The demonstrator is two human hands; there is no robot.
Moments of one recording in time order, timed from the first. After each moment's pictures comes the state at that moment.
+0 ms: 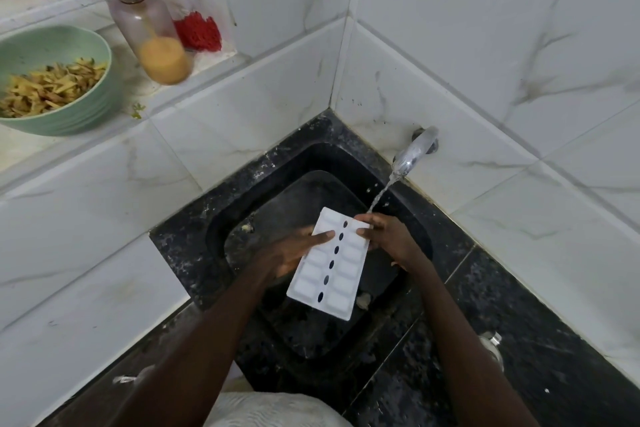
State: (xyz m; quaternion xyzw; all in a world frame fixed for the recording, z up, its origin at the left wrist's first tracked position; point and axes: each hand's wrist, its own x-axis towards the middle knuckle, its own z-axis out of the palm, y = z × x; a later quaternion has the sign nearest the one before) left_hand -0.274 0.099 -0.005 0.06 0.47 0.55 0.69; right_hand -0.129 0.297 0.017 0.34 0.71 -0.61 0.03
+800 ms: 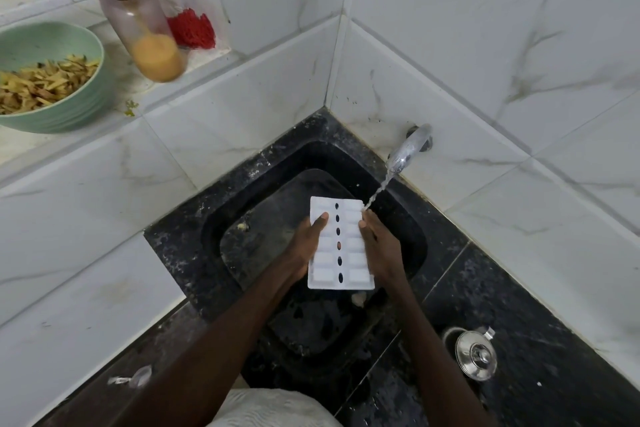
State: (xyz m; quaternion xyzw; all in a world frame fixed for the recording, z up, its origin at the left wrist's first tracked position) left_hand -0.243 0.129 -0.007 -0.04 0.57 0.64 0.51; right_hand -0.115 0.247 0.014 0.44 0.75 -0.49 -0.08
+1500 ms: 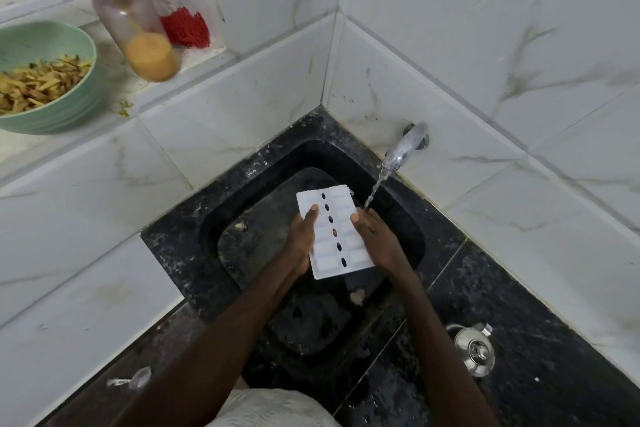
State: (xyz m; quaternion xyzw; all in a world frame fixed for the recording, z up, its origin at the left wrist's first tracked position) left_hand -0.245 0.140 -0.008 -0.13 0.58 0.67 0.45; right_hand -0.121 0.257 0.044 0.40 0.79 -0.47 0.03
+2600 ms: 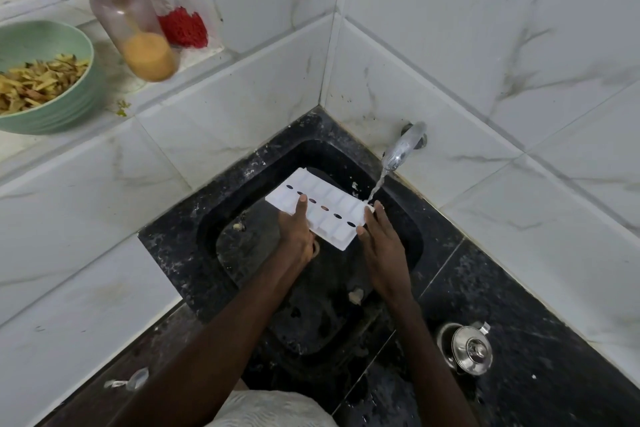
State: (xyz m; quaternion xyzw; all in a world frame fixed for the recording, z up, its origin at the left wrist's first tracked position) left_hand -0.255 0.153 -0.010 -0.21 0.51 0.77 0.32; right_hand -0.096 0.235 0.037 0.37 0.86 -0.34 -0.09
